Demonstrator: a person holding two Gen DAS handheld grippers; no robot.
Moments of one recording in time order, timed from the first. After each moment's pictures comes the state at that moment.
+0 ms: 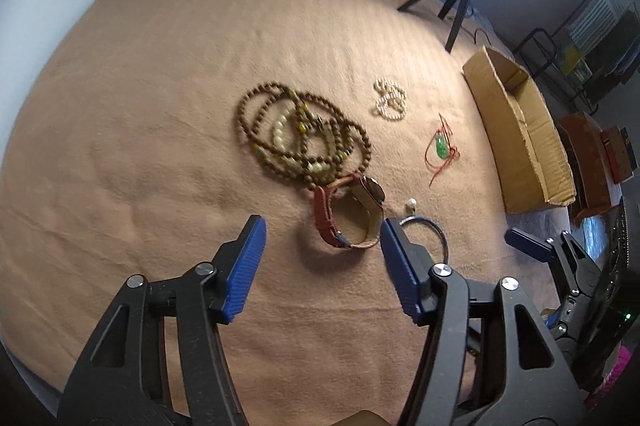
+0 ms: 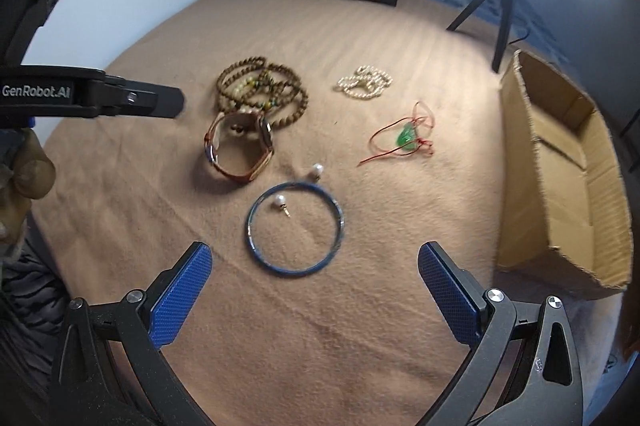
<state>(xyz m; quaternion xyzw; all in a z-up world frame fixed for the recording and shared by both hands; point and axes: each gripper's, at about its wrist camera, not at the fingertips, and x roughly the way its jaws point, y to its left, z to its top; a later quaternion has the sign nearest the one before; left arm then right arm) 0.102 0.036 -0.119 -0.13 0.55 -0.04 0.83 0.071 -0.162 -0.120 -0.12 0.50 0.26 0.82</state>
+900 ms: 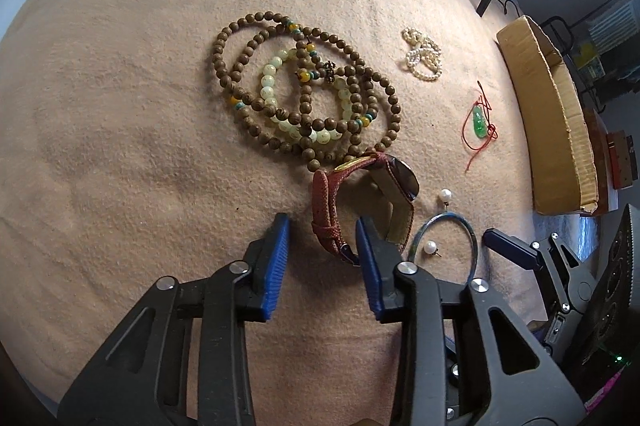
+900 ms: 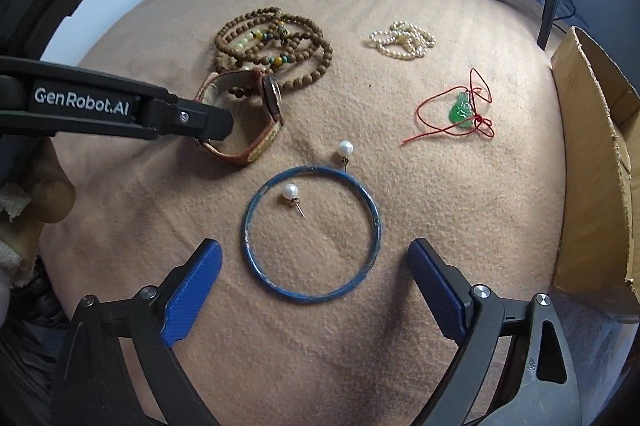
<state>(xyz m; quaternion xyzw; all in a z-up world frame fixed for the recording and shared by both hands) 0.127 0.036 -0.173 -0.16 0.61 -0.03 0.78 0.095 -0.141 -0.163 -0.14 0.55 0.28 0.78</state>
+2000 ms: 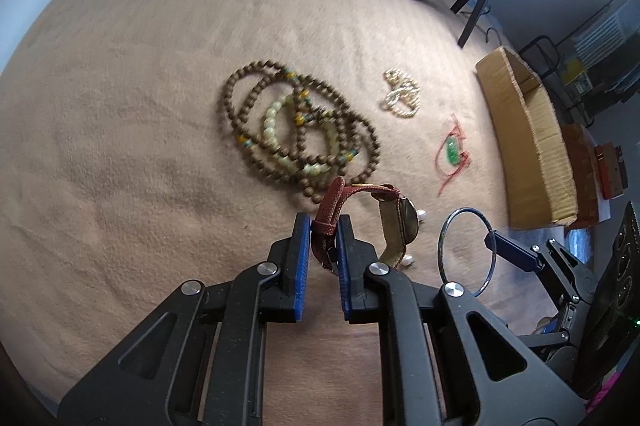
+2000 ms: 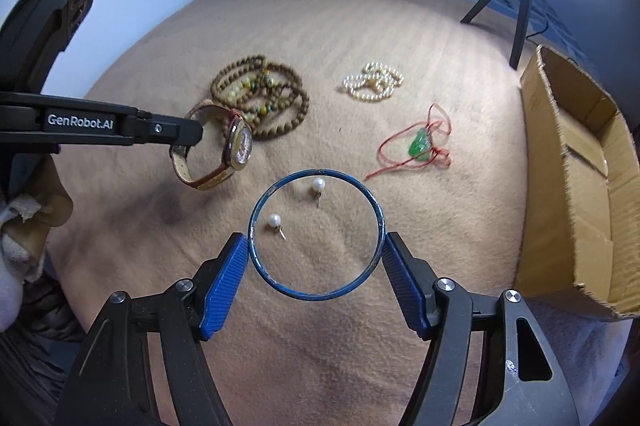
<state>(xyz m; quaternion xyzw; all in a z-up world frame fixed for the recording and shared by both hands) 0.118 0.047 -0.137 -0.17 0.56 -0.04 0.81 0.092 -0.161 -0.122 -0.10 0.50 0.27 0.82</state>
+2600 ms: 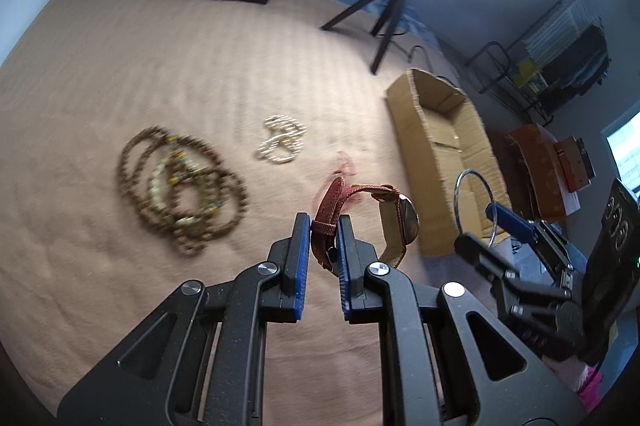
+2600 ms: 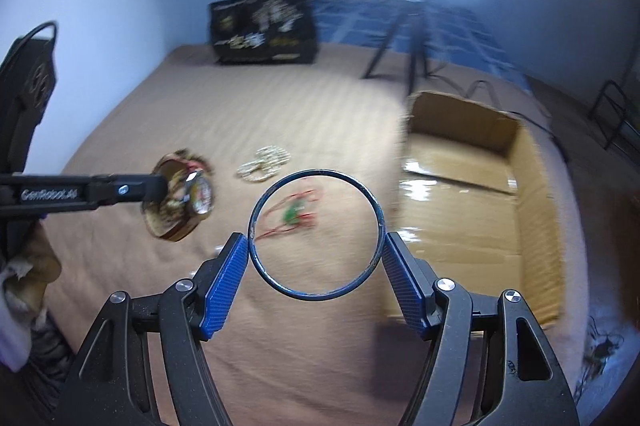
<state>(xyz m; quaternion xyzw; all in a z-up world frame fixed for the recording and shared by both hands) 0.139 -0.025 -0.083 -0.18 0.51 -0.12 0.83 0.124 -0.255 -0.064 -0.05 0.44 0.18 0.88</state>
